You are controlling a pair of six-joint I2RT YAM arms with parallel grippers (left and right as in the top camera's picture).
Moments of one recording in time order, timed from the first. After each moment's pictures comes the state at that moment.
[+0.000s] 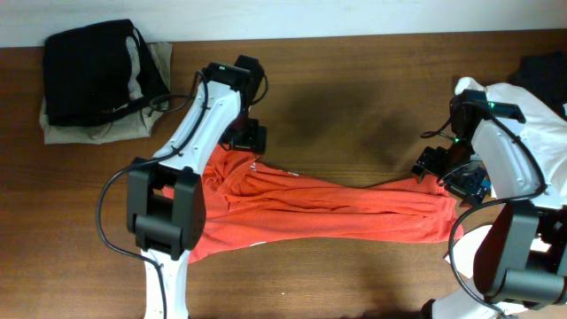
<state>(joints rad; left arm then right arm) -0.35 2.22 1.95 -1.35 -0.13 -0.25 -0.18 1.78 1.34 -1.25 0.06 0.50</state>
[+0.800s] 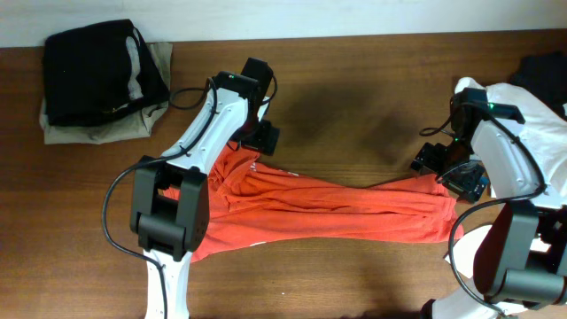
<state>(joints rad) -0.38 2.22 1.87 -1.14 -0.07 -0.07 -0.18 1.78 1.33 -1.19 0.04 0.50</state>
